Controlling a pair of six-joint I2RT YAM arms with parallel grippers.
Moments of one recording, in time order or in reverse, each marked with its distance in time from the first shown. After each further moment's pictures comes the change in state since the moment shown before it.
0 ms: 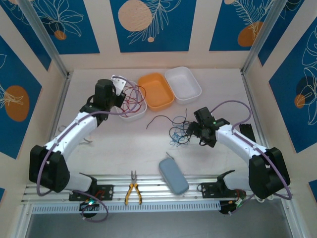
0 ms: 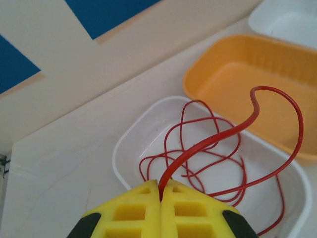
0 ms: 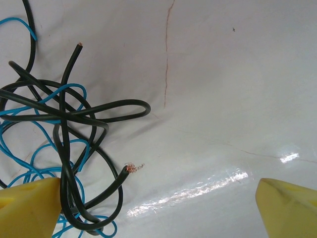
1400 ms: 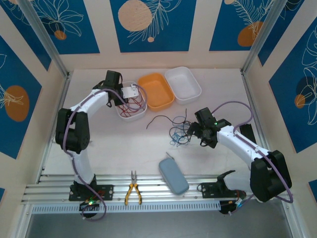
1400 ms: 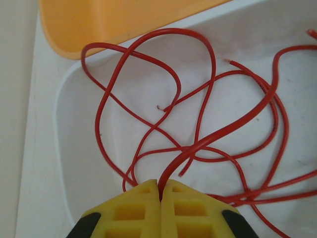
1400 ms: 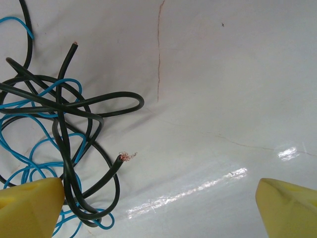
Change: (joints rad) left arm 0.101 0.520 0.372 -0.274 0.251 0.827; right arm -0.002 -0.030 -0.004 -0.027 0.000 0.011
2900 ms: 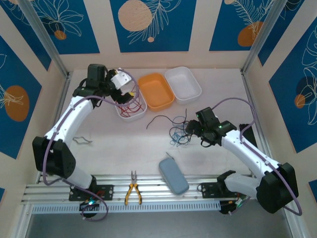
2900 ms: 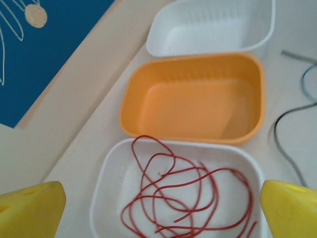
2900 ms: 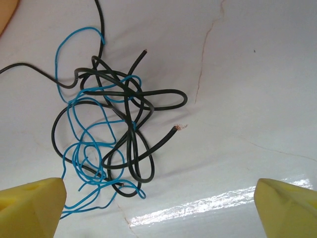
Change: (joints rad) left arm 0.010 -0.407 -0.095 0.010 0.270 -0.480; right arm 0.059 -0.131 0.035 -0.028 0.006 -0.073
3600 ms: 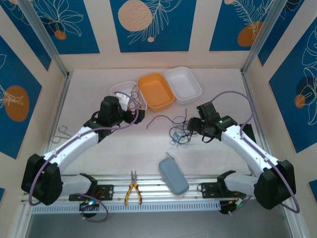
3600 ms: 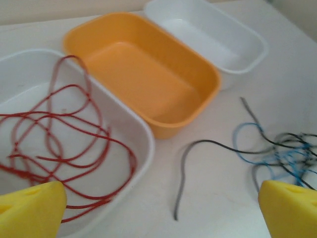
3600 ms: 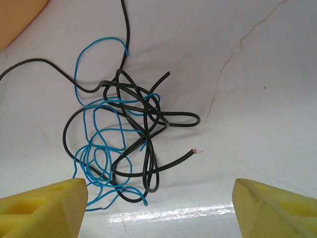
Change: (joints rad) left arm -0.245 -0.231 -0.507 0.344 -0.324 -0.825; right arm -0.035 0.061 0.089 -0.019 -0.025 -0.171
